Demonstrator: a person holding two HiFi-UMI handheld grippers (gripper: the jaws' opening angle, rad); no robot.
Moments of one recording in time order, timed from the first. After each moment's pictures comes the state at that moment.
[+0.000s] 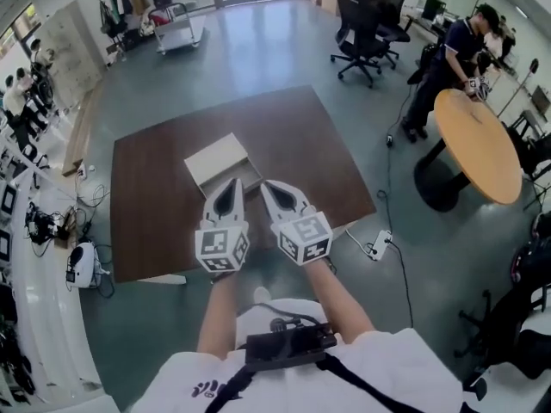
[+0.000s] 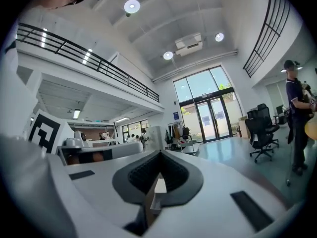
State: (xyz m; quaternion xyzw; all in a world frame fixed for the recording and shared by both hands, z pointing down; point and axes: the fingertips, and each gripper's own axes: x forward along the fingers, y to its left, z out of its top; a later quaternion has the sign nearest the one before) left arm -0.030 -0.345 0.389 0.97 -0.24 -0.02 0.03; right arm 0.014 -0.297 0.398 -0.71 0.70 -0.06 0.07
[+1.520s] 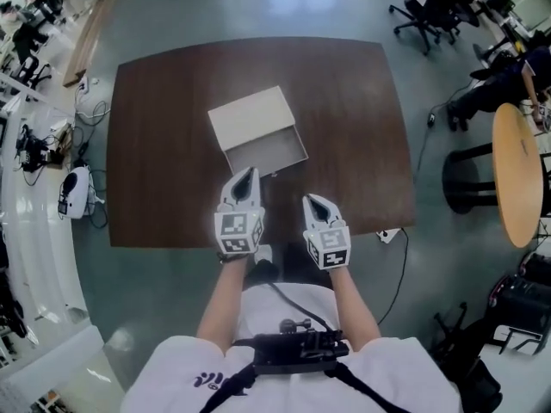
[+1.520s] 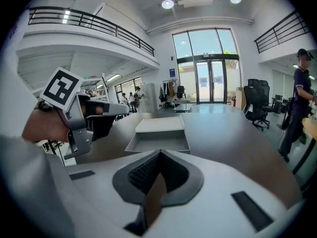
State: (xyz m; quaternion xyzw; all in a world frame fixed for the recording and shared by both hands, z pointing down) left arm -0.026 -0.503 0.600 0.93 -0.31 0.13 0.14; right arm 0.057 -0.375 0.652 -0.70 0.66 -0.24 -0.13
